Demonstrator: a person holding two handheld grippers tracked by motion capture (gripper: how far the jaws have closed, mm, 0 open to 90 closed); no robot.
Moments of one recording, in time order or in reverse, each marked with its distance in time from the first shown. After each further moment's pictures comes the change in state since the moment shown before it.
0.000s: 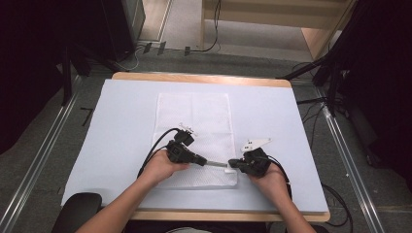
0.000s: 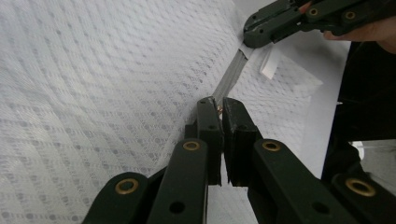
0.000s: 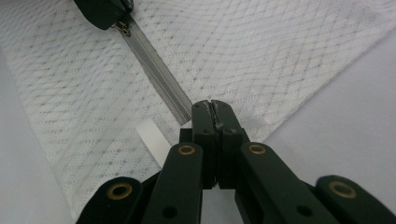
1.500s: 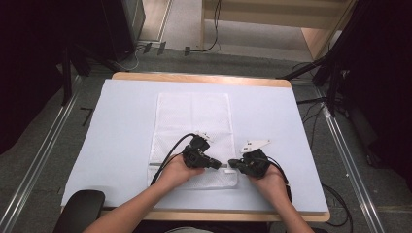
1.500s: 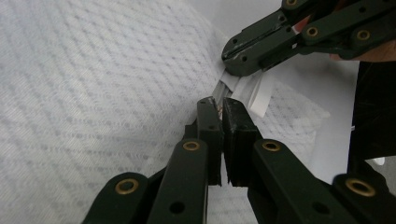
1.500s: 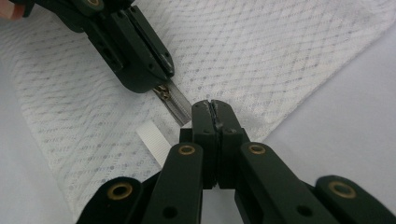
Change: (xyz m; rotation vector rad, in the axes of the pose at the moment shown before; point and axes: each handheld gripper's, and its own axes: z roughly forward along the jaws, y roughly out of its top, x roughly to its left) left arm -0.020 0.010 0.041 -0.043 0.024 0.073; right arm 0.005 0.000 0.000 0.000 -0.031 0.002
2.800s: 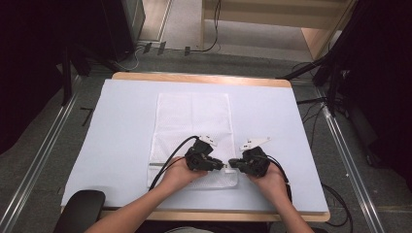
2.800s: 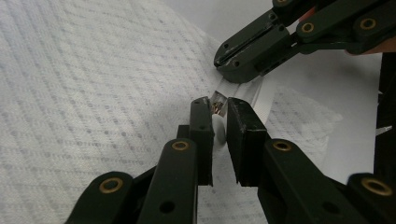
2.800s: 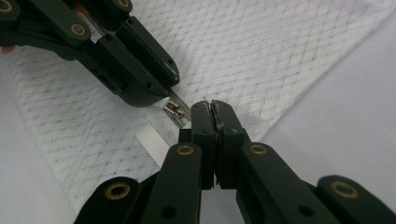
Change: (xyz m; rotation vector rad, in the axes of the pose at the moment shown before) left arm -0.015 -0.002 0.009 -0.048 0.079 0.090; right arm -0.001 0.005 -0.001 0.031 -0.001 0.047
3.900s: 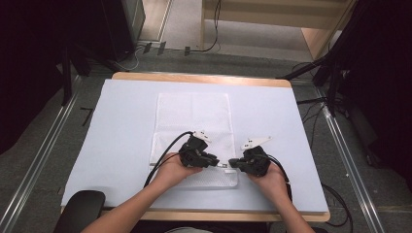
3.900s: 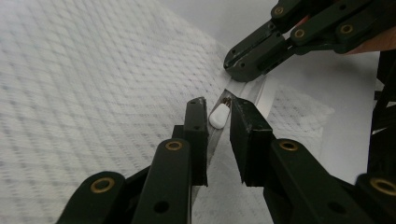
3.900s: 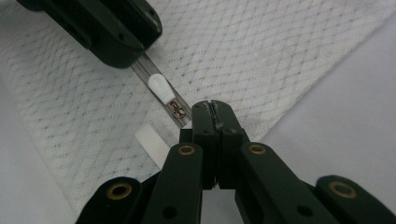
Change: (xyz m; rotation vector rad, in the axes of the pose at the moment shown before) left arm 0.004 0.002 -0.020 0.004 0.030 0.017; right arm -0.003 -0.001 0.000 -0.006 0.023 0.014
